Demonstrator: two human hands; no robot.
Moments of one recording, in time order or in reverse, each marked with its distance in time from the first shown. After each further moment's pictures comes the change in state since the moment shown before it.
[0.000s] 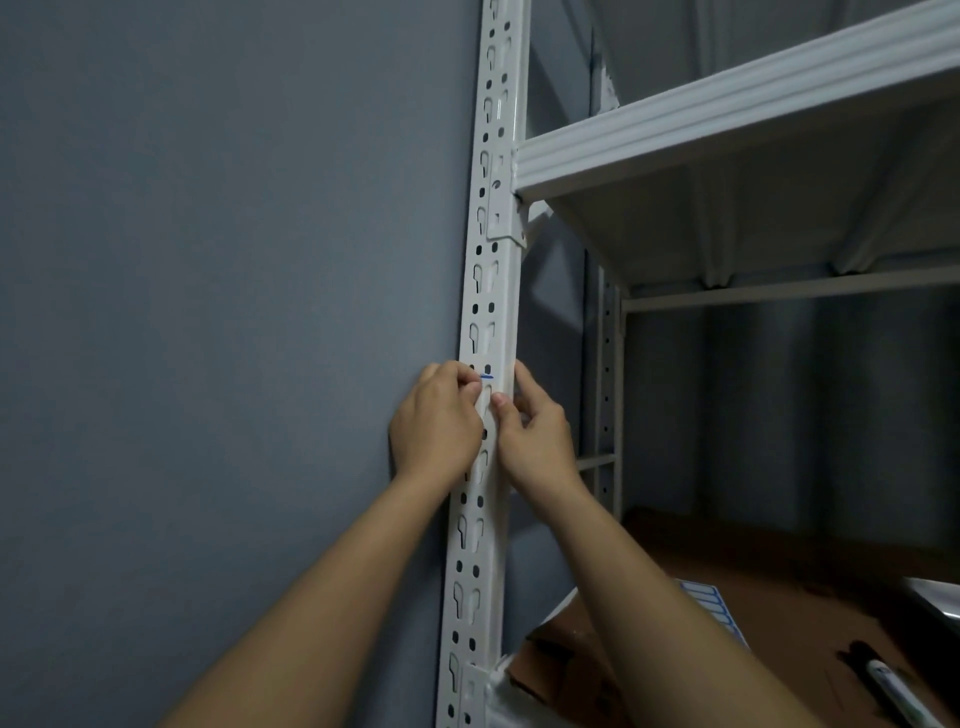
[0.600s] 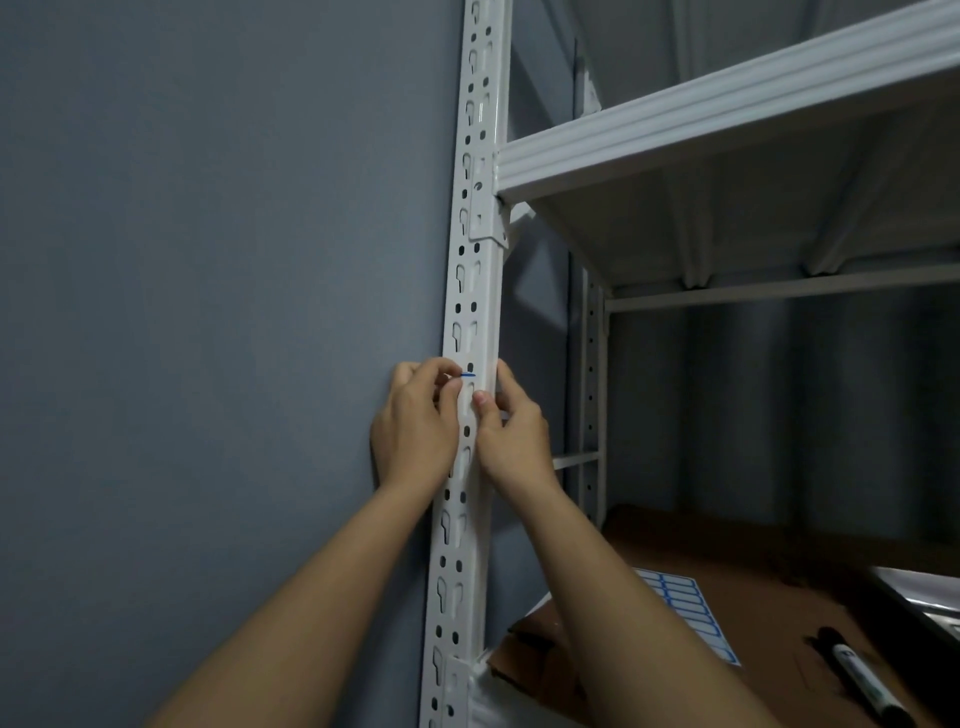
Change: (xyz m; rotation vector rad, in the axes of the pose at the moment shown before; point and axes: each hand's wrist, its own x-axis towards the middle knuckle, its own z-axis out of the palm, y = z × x) left_hand -0.010 -0.007 0.004 -0.145 0.105 0.041; right_hand 0.000 0.006 0.008 -0.113 0.038 0.067
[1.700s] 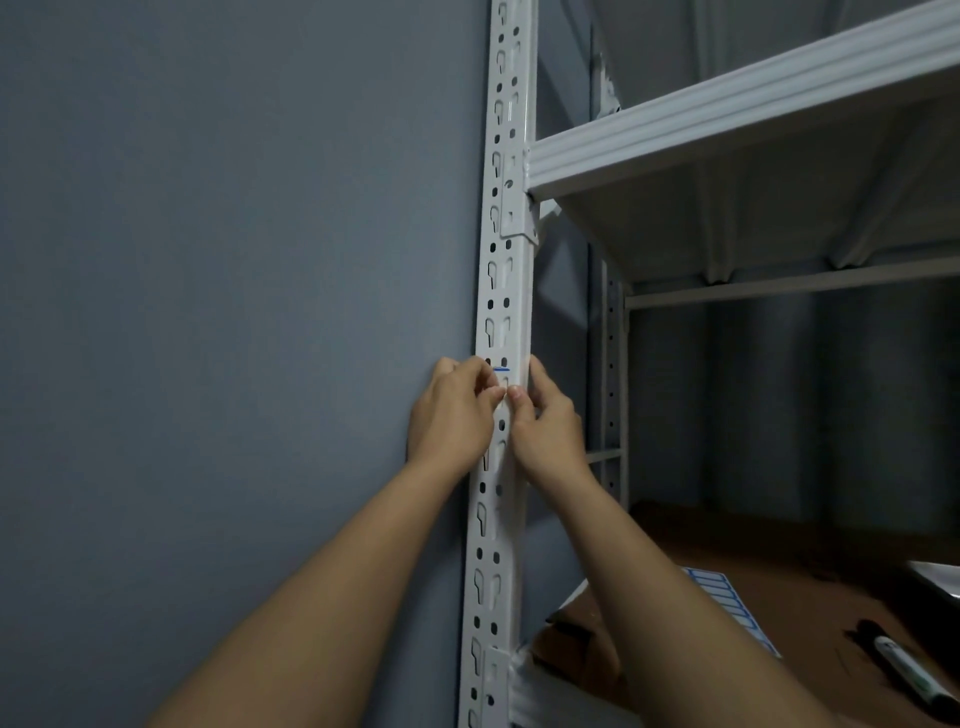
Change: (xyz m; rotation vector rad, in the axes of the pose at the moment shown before) left_hand 0.009 -0.002 -0.012 0.093 -0.219 0.057; right_hand 0.001 0.001 0.003 -0.018 0.047 -0.004
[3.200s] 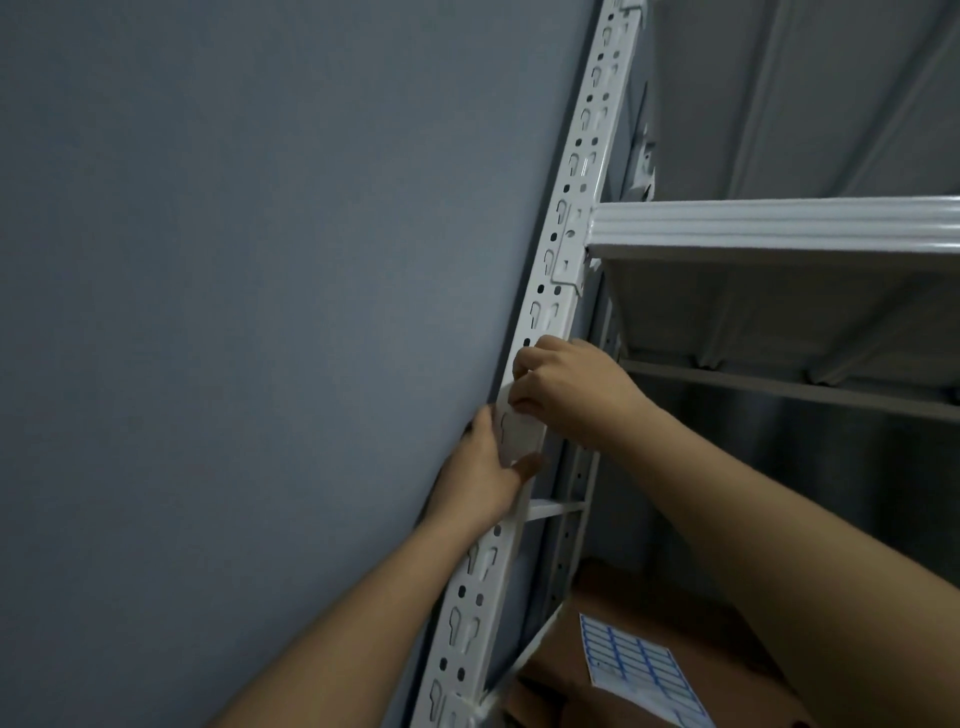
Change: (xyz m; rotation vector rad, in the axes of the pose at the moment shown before) left_hand -0.006 -0.017 0.028 -0.469 -0.162 -0.133; right_hand 0.047 -0.111 -0.035 -1.563 -0.532 -0.983
